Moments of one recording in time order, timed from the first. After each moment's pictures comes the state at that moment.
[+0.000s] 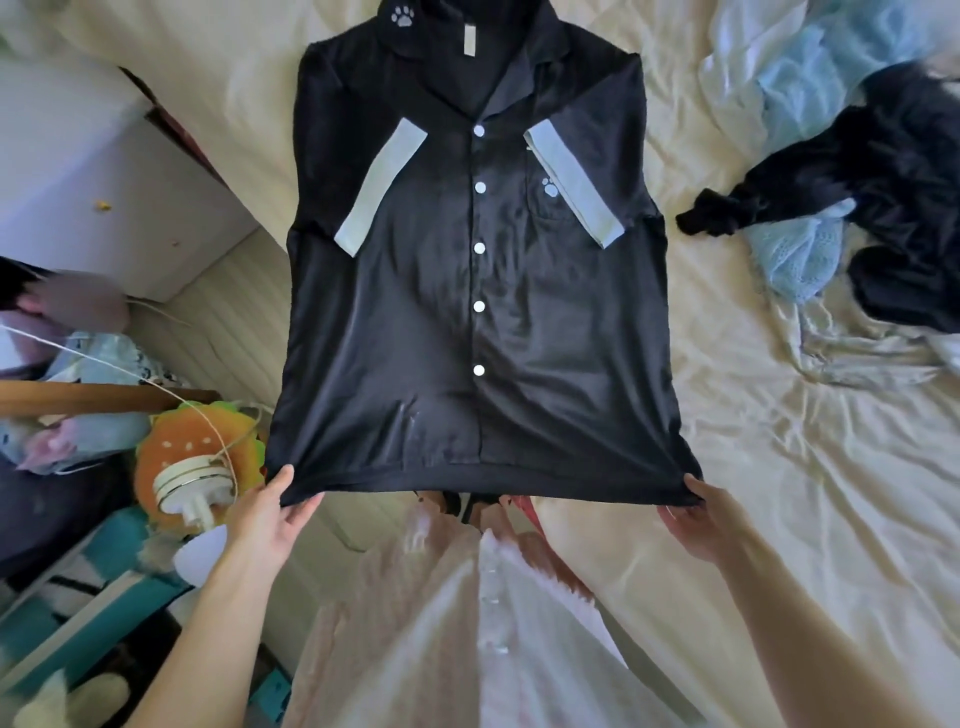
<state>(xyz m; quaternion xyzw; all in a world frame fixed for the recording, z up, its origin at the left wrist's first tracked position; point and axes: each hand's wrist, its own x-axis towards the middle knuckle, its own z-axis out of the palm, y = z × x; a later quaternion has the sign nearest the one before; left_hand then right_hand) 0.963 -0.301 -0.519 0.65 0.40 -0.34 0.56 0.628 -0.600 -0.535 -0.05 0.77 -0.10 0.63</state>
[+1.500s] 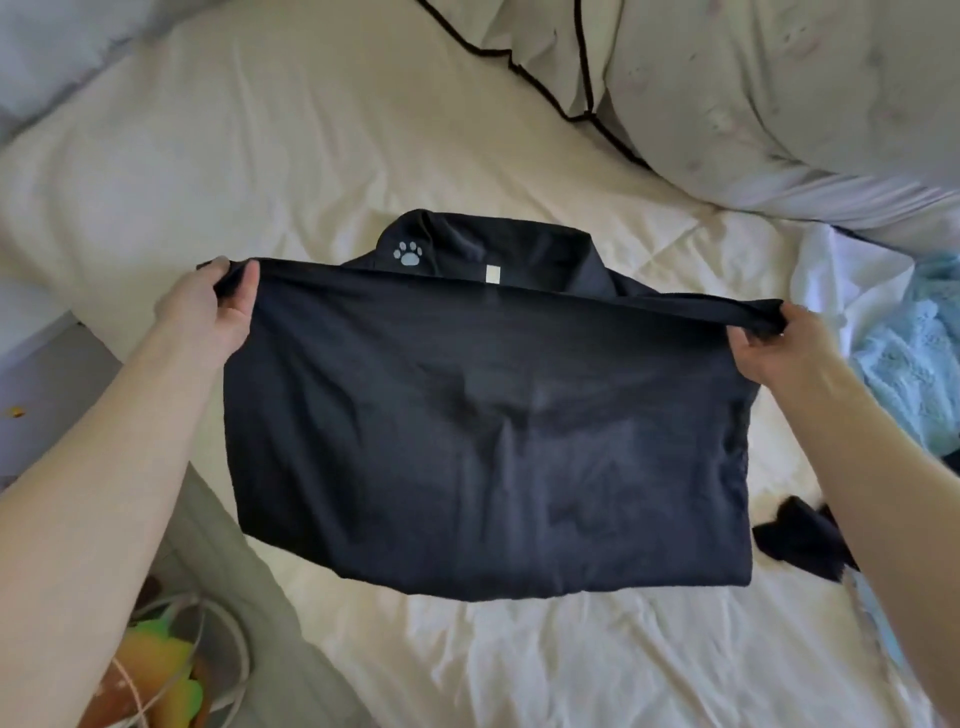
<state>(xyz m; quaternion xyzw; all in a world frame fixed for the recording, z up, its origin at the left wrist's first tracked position) 1.379 -0.697 -0.551 0.52 0.35 -0.20 0.75 1.025 -1.025 -0.566 -0.09 0.65 -0.33 0.68</state>
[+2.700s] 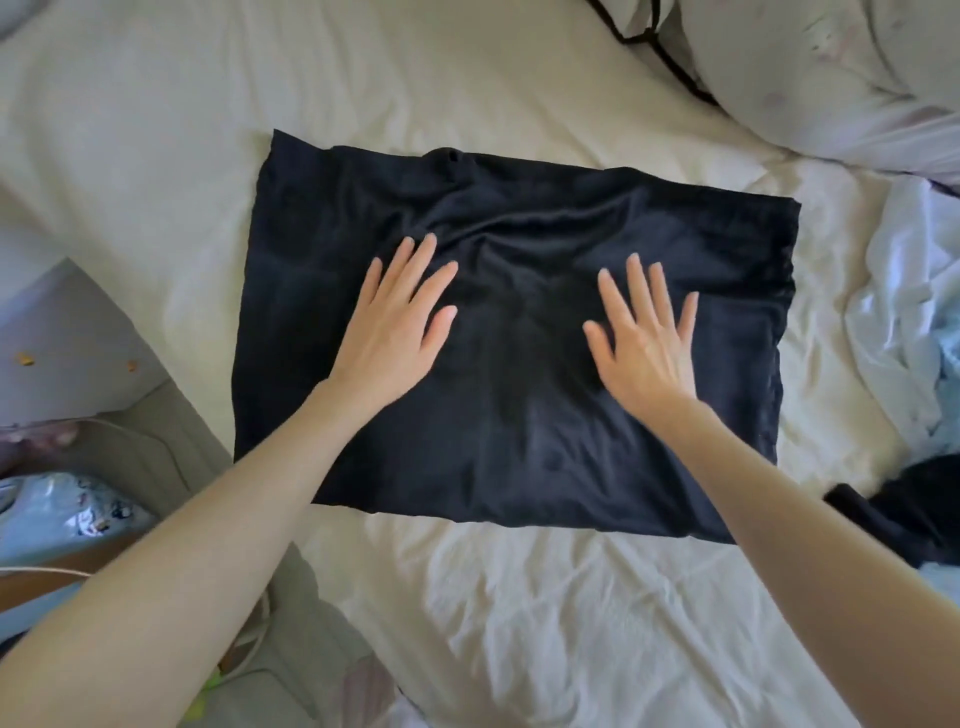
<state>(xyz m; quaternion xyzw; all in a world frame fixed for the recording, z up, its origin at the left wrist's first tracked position) 1.266 -0.718 -0.606 0.85 -0.50 -0.15 0.12 1.075 -0.897 -0.625 -0.93 0.34 0.07 0.14</state>
